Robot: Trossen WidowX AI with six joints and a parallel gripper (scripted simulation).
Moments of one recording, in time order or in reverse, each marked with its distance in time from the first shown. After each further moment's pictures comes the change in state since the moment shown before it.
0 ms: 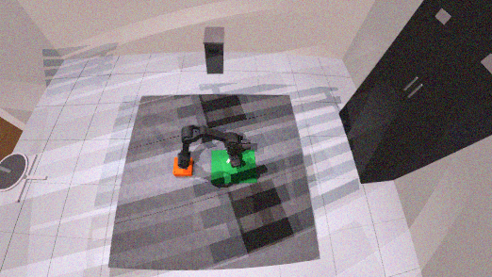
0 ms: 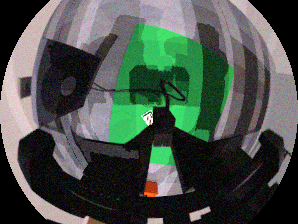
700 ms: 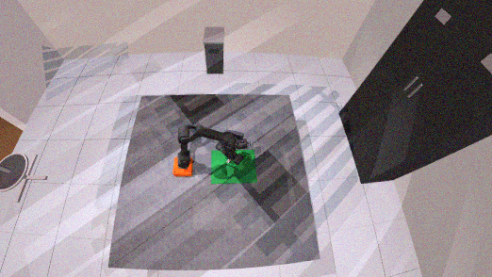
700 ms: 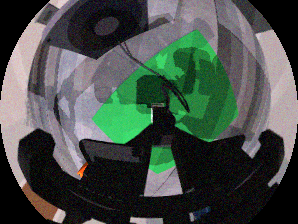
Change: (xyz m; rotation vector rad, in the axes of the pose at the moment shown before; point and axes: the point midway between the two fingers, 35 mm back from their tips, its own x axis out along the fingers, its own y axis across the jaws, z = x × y) arm 0.003 0.010 -0.017 -0.572 0.001 0.001
